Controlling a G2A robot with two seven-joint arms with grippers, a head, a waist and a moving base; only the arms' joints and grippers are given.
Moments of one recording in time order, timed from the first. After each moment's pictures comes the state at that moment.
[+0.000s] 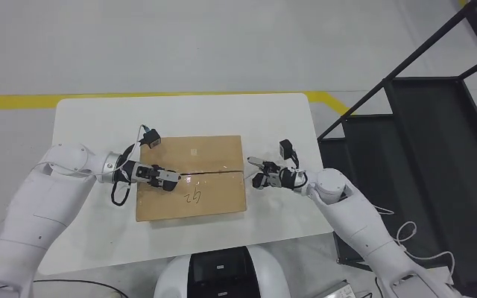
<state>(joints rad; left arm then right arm) 0.80 -0.91 -0.89 -1.21 -0.55 -0.33 -1.49 -1.21 -1.09 1.10 -1.28 0.44 -0.02 0.80</state>
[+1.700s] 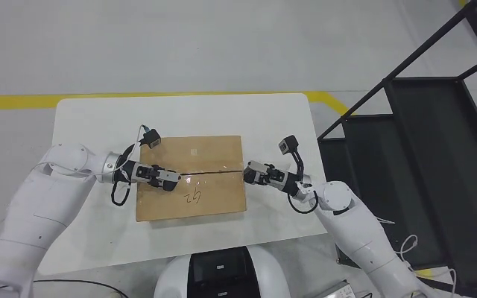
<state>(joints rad) 0.80 -0.91 -0.89 -1.21 -0.55 -0.33 -1.49 -1.35 -1.09 1.18 -1.50 0.41 -0.42 0.82</state>
